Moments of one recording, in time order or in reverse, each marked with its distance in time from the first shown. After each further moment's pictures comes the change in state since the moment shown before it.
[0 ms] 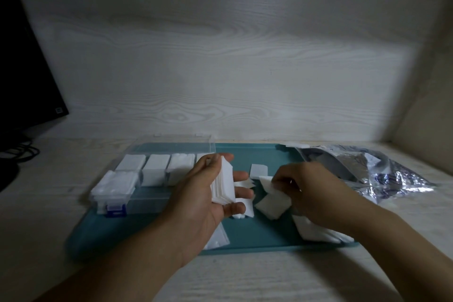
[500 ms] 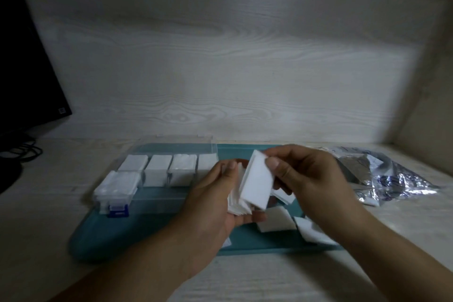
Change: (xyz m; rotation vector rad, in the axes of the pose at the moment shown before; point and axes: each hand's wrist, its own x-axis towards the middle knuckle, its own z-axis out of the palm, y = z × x) left_hand -0.005 -0.007 0.006 0.027 -0.135 -0.038; right_hand -0.007 -0.039 -0.003 1.027 0.305 0.023
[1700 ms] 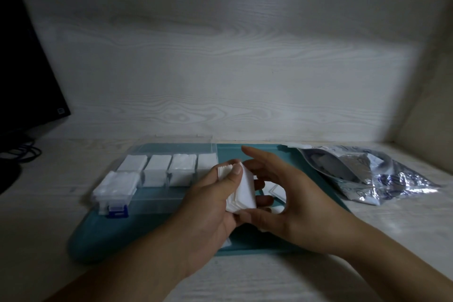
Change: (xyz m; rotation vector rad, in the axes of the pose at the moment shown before) left_hand -0.003 0.004 0.003 -0.155 -0.032 -0.057; right_hand -0.012 0.008 0.001 -0.422 -0.354 -0.142
